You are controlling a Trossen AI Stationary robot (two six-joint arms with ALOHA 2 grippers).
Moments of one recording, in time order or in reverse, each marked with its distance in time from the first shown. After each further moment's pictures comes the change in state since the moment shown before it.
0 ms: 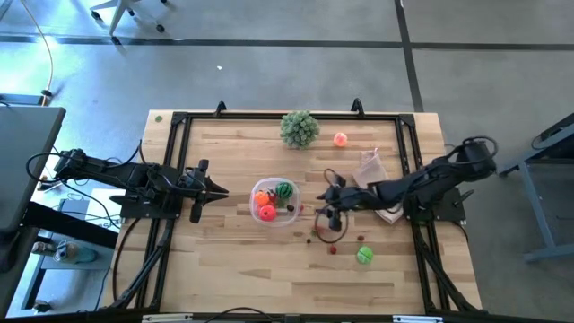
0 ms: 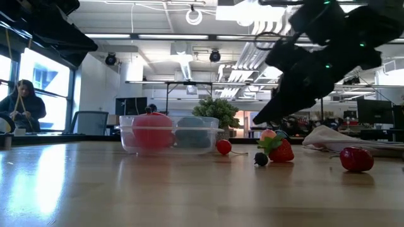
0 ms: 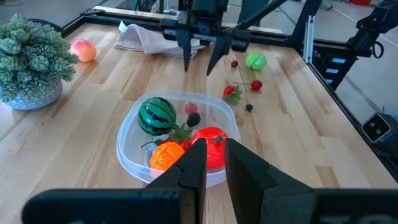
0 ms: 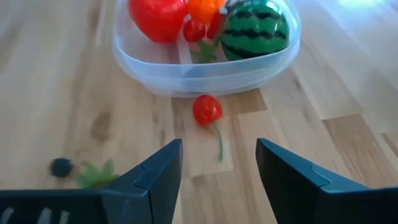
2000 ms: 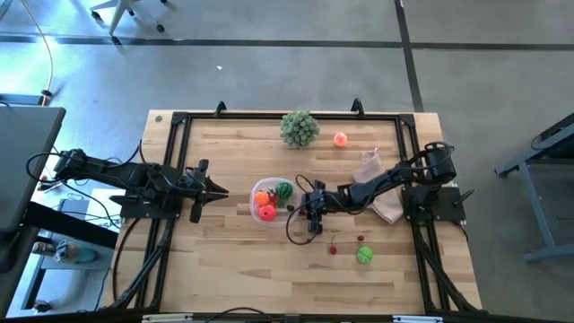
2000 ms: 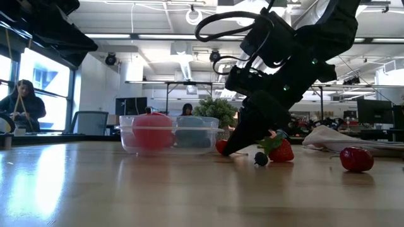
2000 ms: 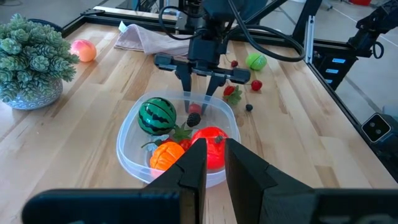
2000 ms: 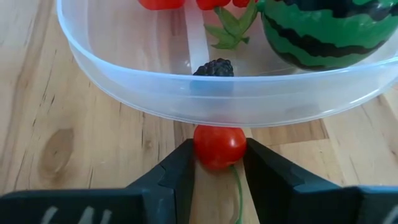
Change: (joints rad) left arm 0.000 0.000 0.000 0.000 0.000 0.000; right arm -0.050 0.355 0.310 -0.134 -0.086 -0.042
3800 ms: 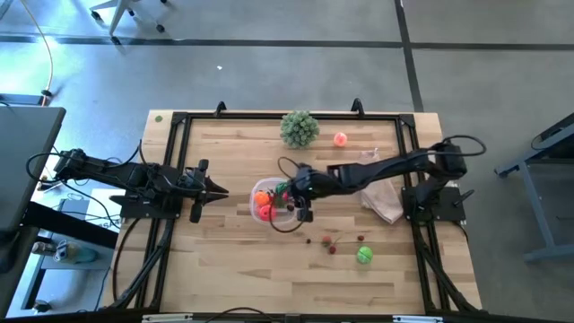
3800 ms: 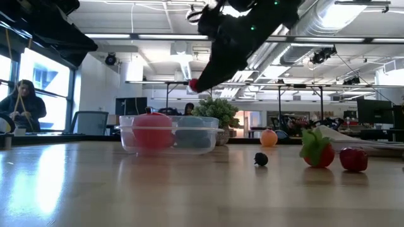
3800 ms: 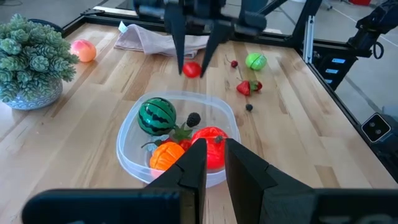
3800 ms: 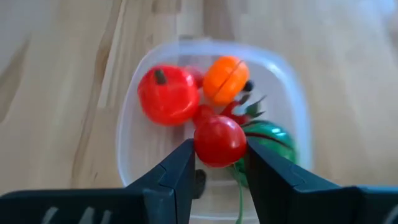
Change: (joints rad) left arm 0.000 0.000 0.000 0.000 0.000 0.000; right arm -0.057 -0.112 0.378 -0.467 -0.077 -0.180
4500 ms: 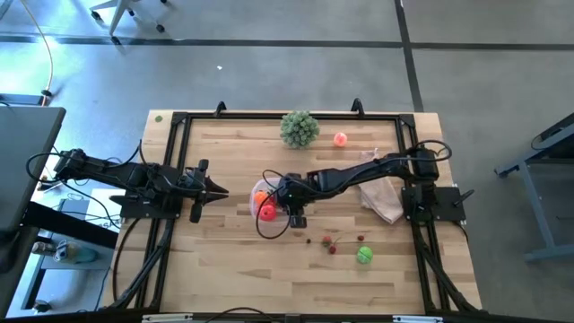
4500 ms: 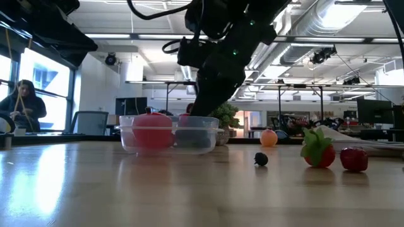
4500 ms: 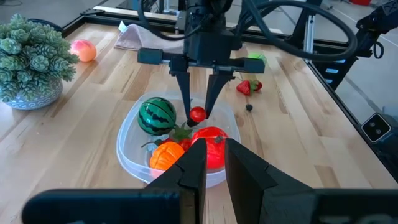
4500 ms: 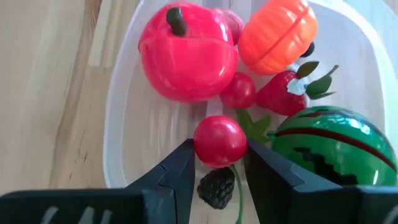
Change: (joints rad) left arm 0.000 0.000 0.000 0.000 0.000 0.000; right arm -0.002 0.241 0.186 -0.154 -0.088 -0.045
